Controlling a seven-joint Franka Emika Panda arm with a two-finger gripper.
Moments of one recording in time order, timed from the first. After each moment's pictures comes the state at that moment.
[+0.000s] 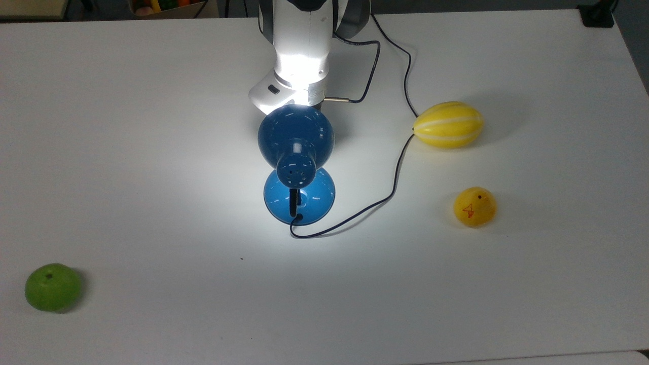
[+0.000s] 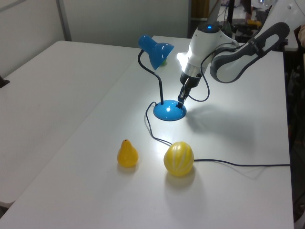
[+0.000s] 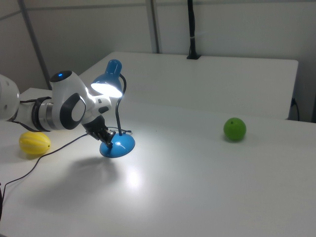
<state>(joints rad) 0.18 0.31 -0.03 -1.99 -0.17 2.59 0.24</state>
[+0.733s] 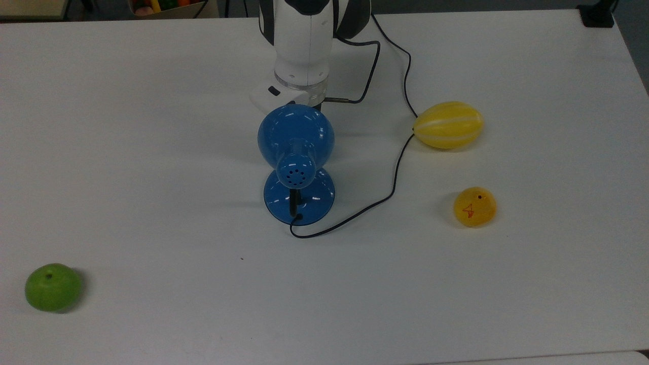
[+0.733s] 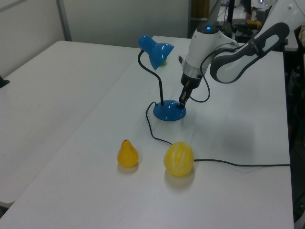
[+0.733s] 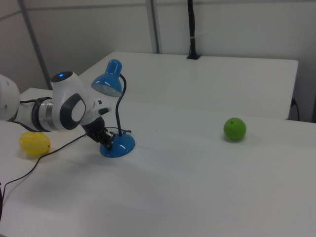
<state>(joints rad) 0.19 0.31 -0.03 -1.99 -0.17 2.55 0.24</state>
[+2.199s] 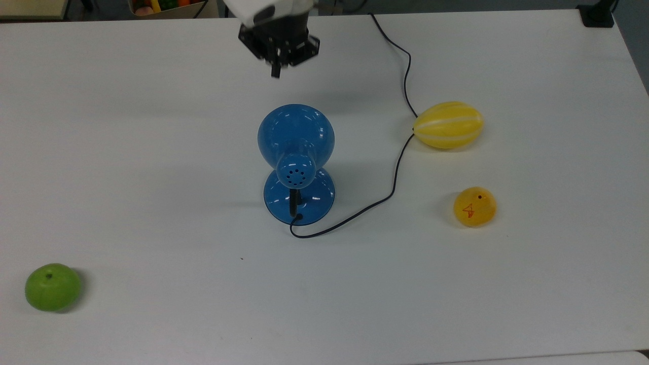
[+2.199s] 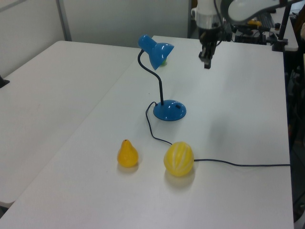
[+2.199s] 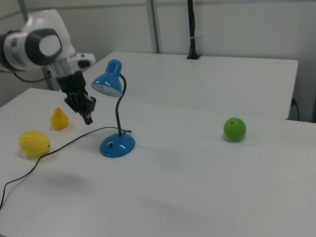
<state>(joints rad) 0.19 0.06 -0.02 -1.77 -0.17 1.81 0.26</state>
